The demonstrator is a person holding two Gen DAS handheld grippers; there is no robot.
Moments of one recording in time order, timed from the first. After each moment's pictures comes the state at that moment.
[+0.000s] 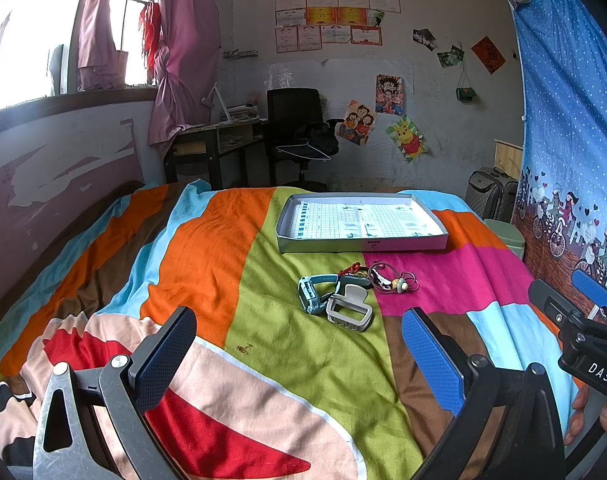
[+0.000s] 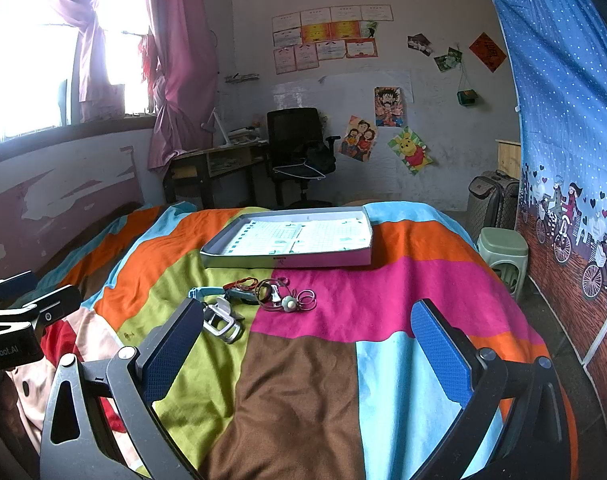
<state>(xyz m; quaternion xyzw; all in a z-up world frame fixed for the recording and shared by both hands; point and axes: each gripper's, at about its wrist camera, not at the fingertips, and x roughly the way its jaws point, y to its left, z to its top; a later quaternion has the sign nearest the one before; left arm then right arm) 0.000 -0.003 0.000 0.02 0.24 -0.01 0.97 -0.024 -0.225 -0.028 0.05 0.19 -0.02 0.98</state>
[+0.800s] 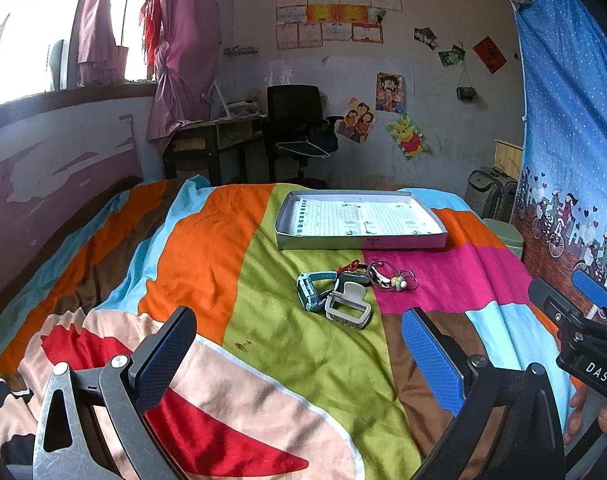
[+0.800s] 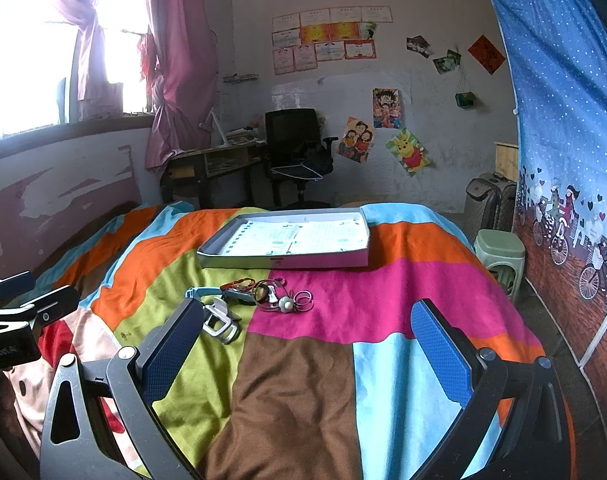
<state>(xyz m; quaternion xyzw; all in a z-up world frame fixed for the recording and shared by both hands) 0.000 -0.006 -0.002 0.02 0.24 -0.01 0.97 -0.023 -0.221 -0.029 0.05 0.19 -0.02 0.98</state>
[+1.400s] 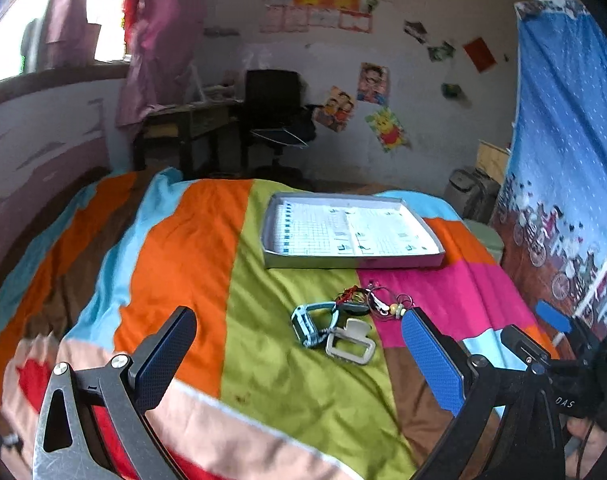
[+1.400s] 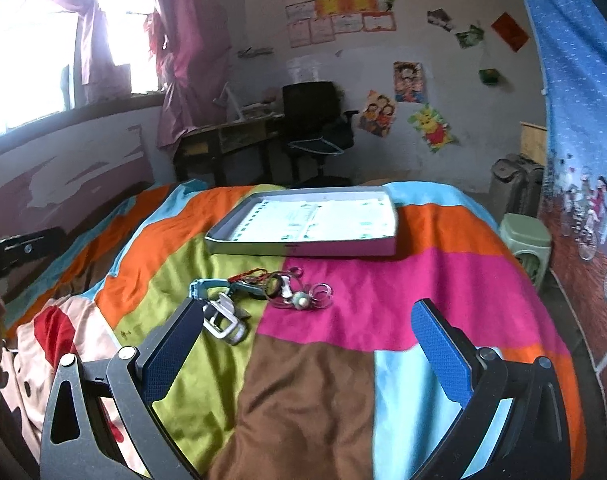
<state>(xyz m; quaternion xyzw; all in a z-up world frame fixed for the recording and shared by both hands) 0.086 0.032 0.013 0.00 0.28 -0.09 0.96 0.047 -0.222 -0.038 0.05 0.24 0.04 0.97</state>
